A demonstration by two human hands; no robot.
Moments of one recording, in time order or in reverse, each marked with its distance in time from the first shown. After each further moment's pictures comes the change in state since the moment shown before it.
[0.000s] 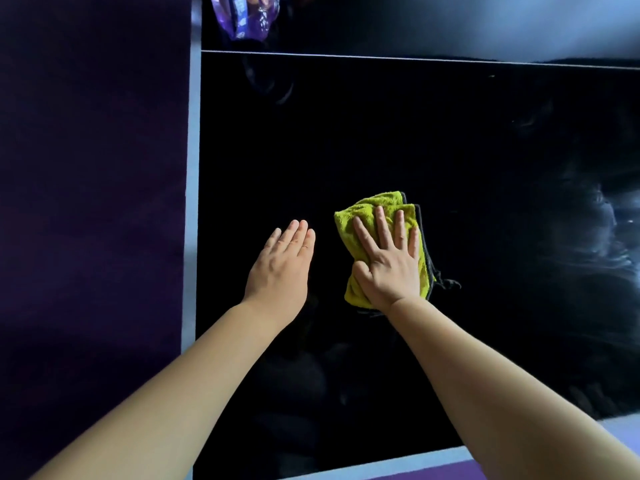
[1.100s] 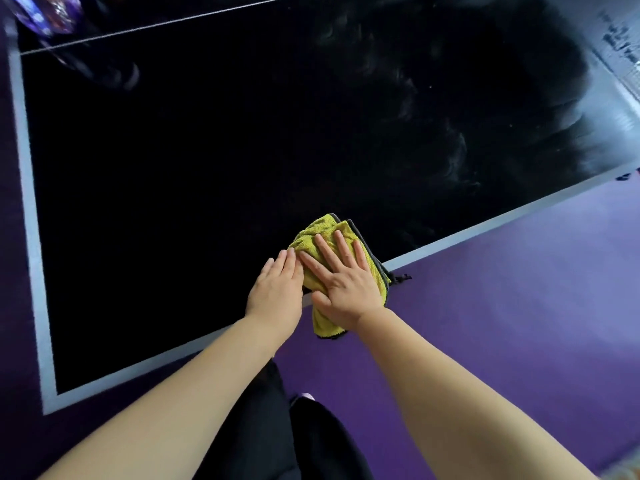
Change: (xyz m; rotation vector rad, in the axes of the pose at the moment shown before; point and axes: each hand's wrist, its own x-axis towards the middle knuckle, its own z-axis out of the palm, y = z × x) left_hand -0.135 0.317 0.075 0.235 -0.171 0.194; right_hand -0.291 0.183 0.051 0.131 -0.037 -0.067
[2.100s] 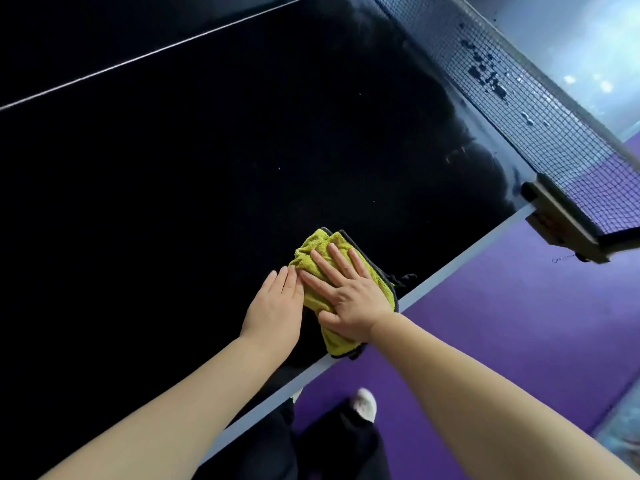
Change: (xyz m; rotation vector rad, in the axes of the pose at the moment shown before) left_hand 0.262 0.201 -0.120 0.202 -0.008 0.275; right_hand 0.048 0.348 -0.090 -0.065 -0.062 0.001
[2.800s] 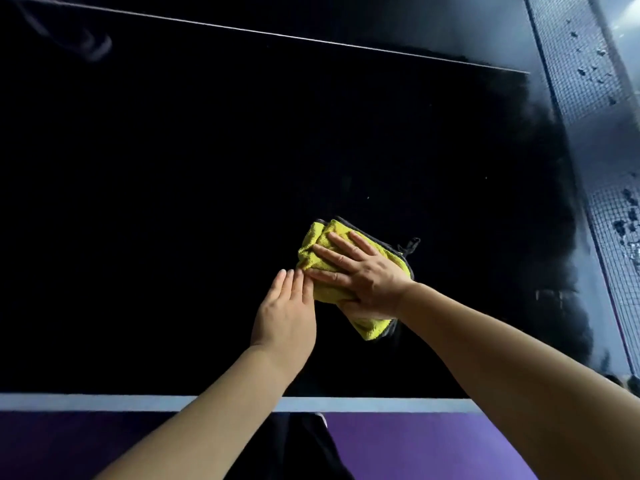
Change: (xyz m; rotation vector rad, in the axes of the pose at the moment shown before) left_hand 0.027 0.015 -0.005 -0.316 -0.028 -0.632; right_hand 0.143 0.058 -0.057 -0.382 -0.001 -0.876
